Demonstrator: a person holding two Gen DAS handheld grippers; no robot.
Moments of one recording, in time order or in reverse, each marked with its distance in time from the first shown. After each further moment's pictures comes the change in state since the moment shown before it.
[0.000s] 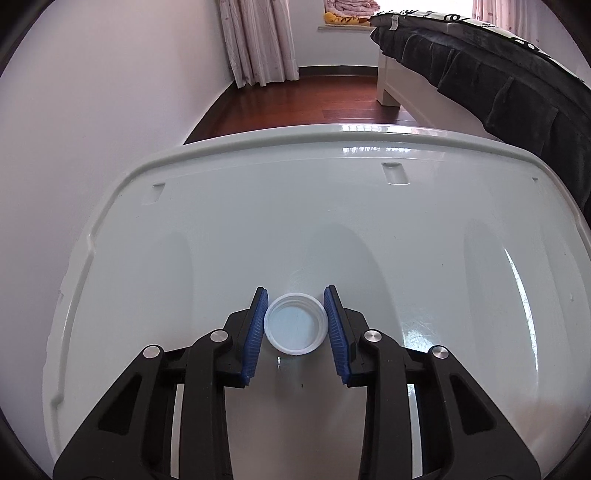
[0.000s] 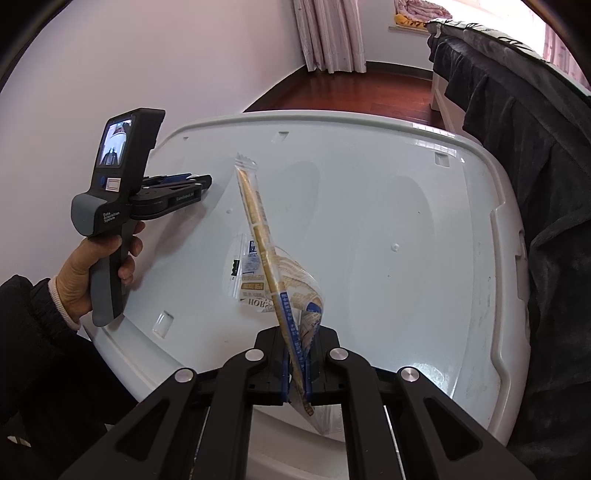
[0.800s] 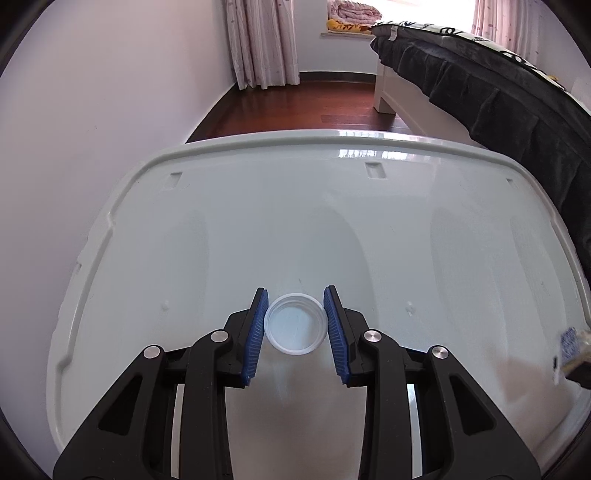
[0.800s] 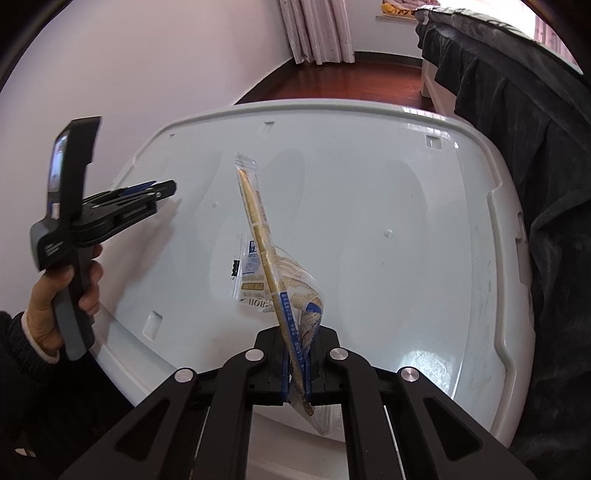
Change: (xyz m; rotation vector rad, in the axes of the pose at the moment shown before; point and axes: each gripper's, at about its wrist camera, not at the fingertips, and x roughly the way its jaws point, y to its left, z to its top) left arm -0.039 0.003 -0.022 -0.033 -0.015 -0.032; right arm 0.013 -0.009 0.000 0.056 0.044 -0.014
